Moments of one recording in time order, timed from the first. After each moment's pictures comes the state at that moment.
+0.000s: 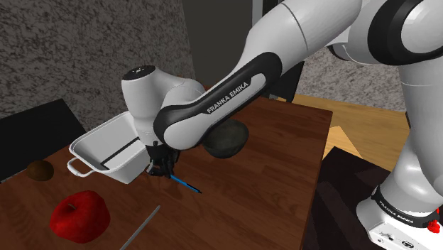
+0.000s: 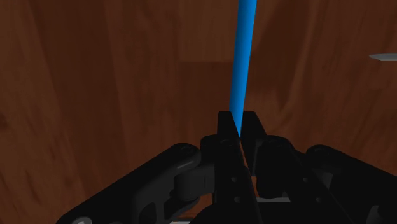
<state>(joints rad) 0.30 0.52 0.51 -1.63 -0.32 2.17 0.62</state>
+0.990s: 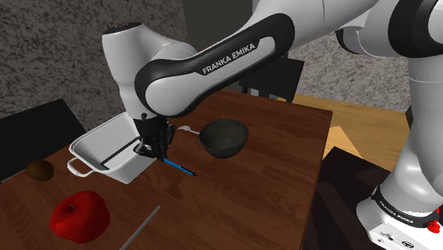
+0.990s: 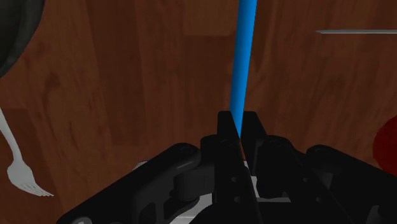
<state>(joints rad) 0.30 0.45 0.53 -1.52 -0.27 2.00 0.58</state>
